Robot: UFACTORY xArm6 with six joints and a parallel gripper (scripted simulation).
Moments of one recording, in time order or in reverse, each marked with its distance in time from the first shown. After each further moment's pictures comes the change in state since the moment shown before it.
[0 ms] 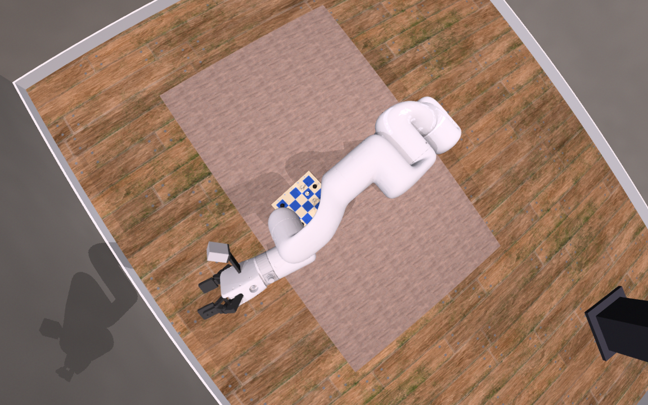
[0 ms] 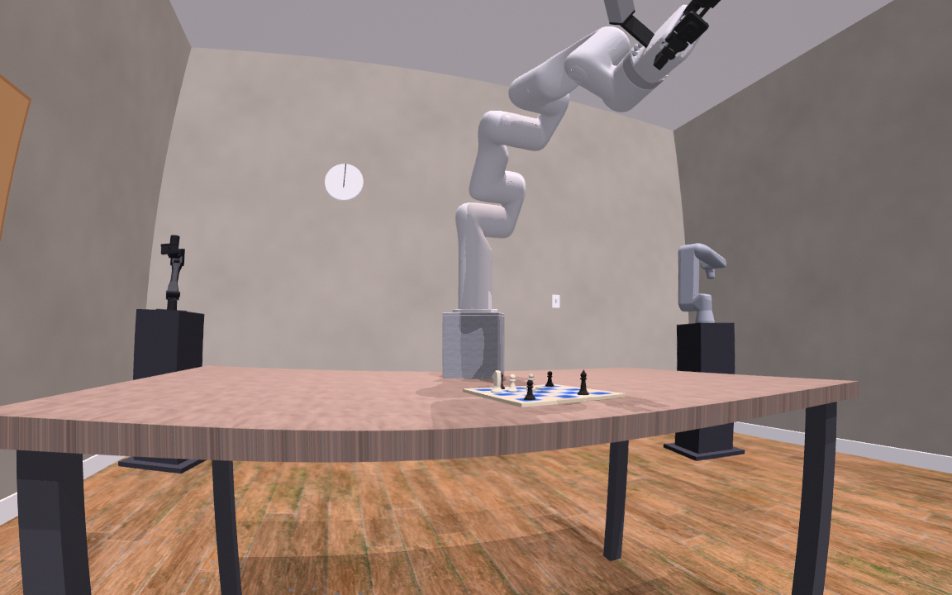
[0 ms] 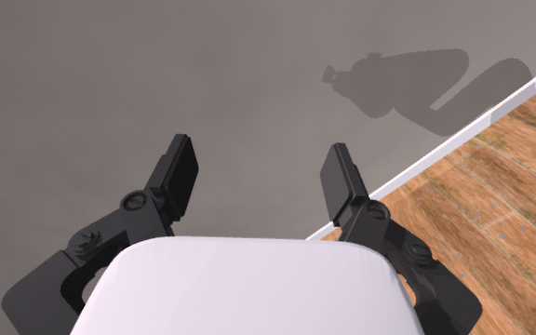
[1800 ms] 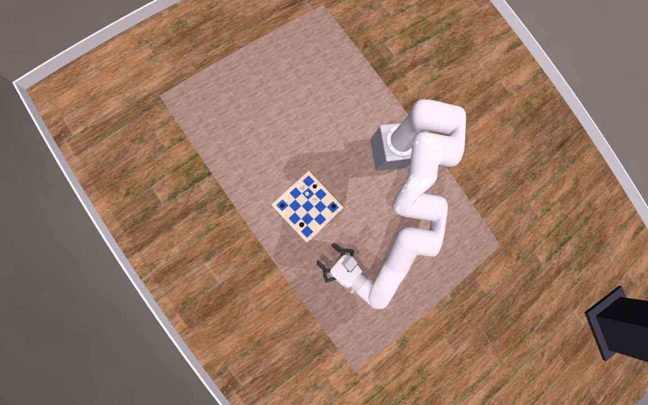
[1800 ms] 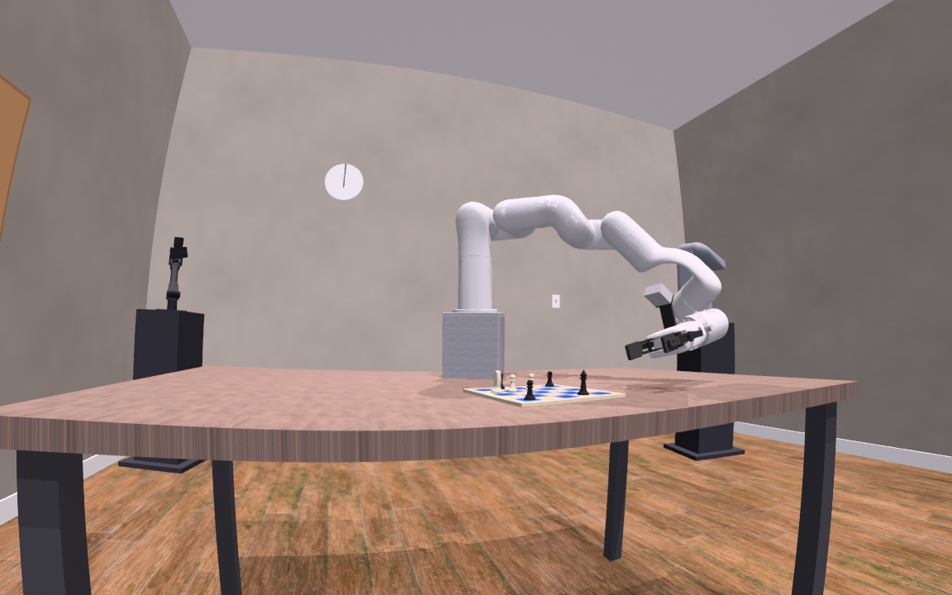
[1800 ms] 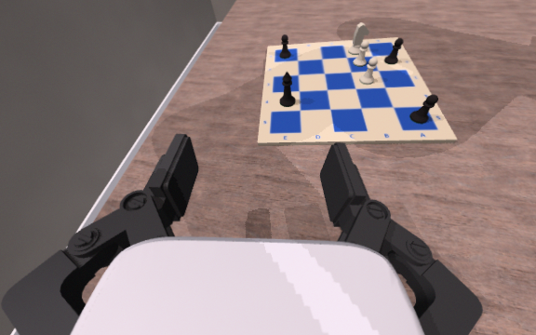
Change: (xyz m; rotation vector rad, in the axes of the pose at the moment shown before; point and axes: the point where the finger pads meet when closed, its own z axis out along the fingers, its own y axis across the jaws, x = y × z) arm -0.330 0.354 -0.336 -1.081 0.573 -0.570
